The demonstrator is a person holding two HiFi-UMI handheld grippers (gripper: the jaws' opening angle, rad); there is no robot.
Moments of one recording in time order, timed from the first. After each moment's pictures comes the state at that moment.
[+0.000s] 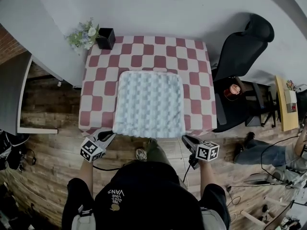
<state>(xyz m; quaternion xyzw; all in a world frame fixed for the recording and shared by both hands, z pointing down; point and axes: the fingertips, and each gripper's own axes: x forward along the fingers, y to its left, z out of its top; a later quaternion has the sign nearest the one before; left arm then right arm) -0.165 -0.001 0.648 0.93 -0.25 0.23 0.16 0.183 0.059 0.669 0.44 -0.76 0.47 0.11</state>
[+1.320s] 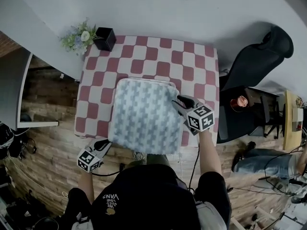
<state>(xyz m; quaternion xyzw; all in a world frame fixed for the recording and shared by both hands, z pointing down) -0.161 -0.013 0.656 0.89 -0.32 0.24 0.23 0.148 -0.203 0.610 0.35 -0.87 0.25 0.23</state>
